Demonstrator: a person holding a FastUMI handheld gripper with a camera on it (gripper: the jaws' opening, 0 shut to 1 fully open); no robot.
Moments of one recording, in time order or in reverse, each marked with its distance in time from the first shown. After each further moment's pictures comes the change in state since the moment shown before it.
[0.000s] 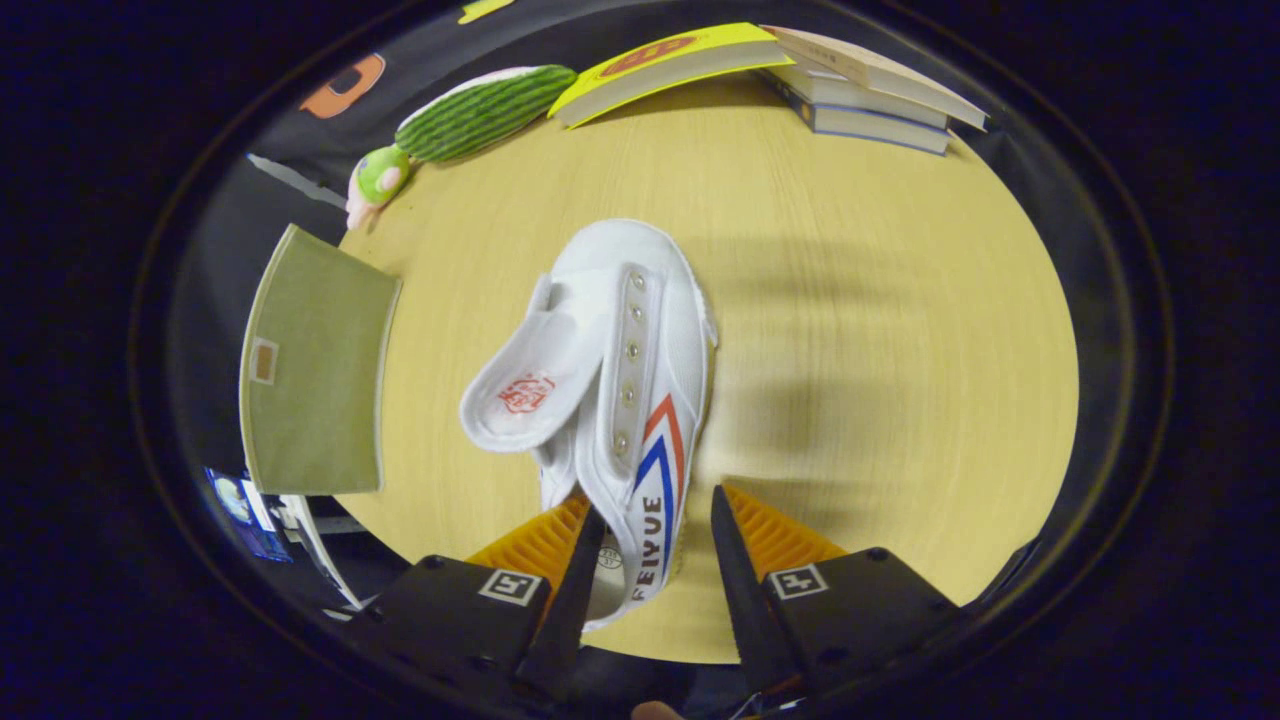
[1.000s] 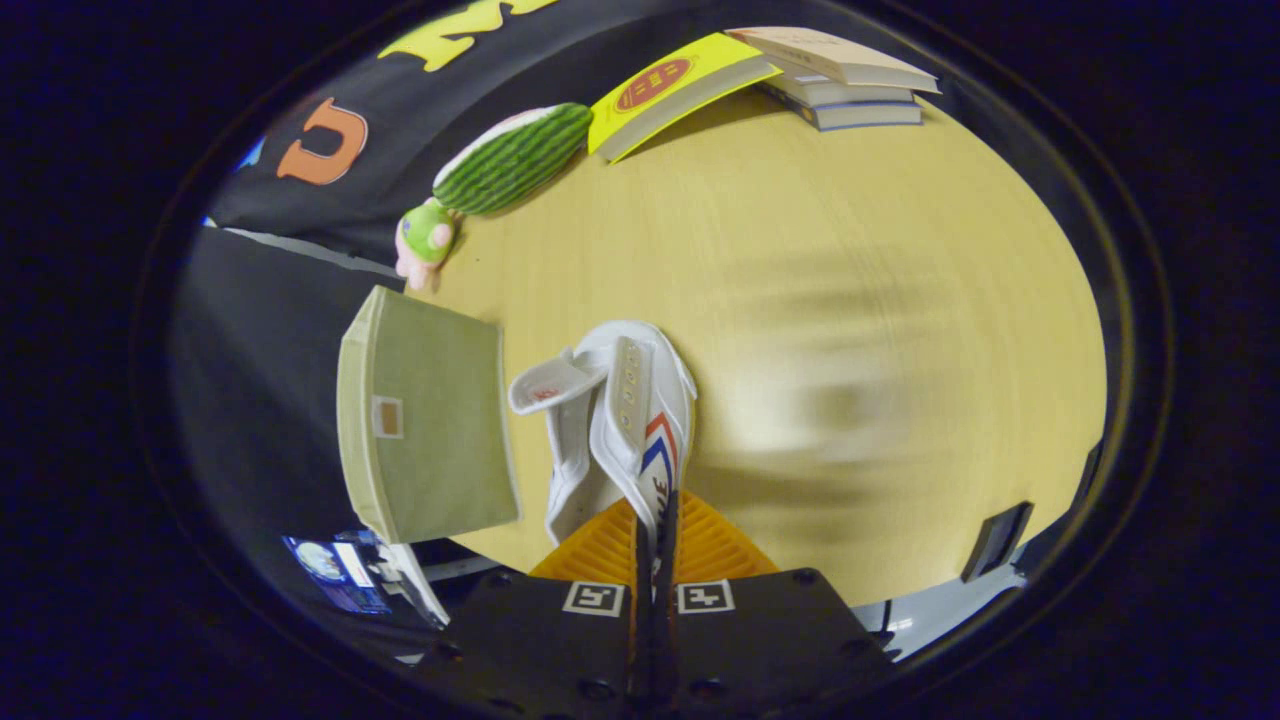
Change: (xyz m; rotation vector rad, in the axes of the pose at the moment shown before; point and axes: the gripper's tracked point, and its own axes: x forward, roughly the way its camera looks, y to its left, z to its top) arm -0.065 0.114 -0.005 0.228 -0.067 0.233
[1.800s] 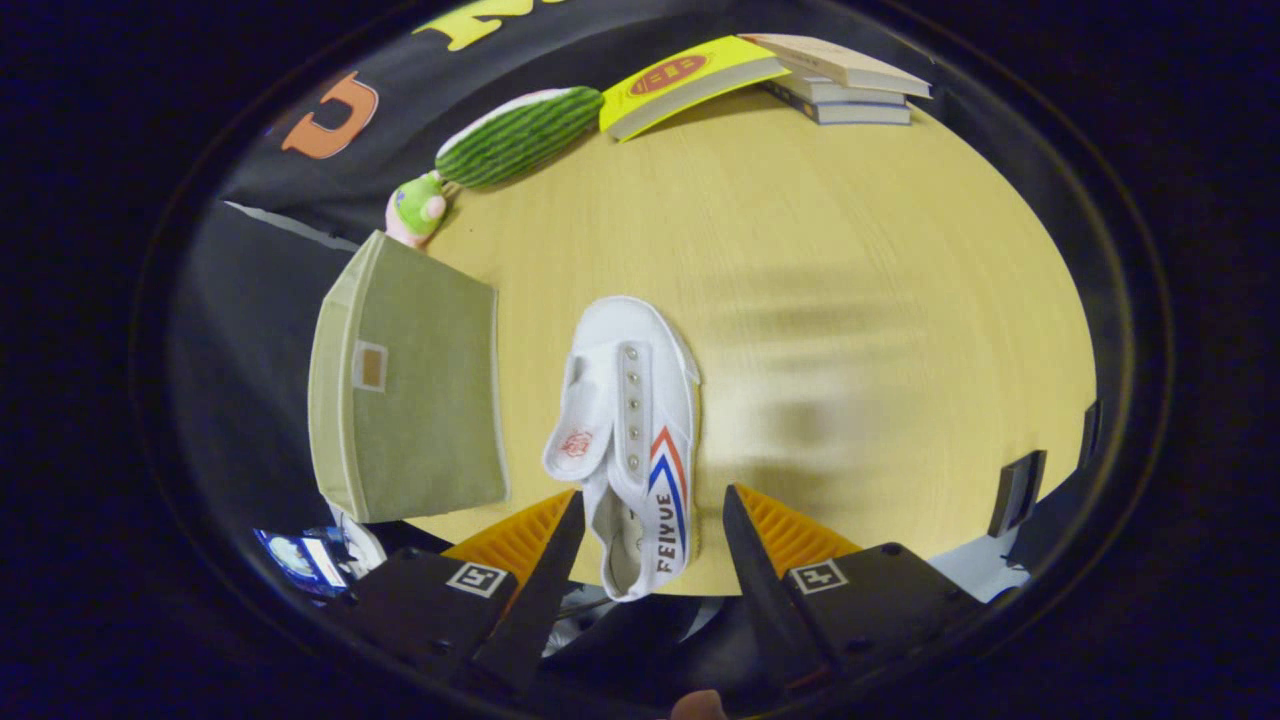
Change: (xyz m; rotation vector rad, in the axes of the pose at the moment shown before) arm 0.030 -0.024 -0.048 -0.049 0.004 -0.166
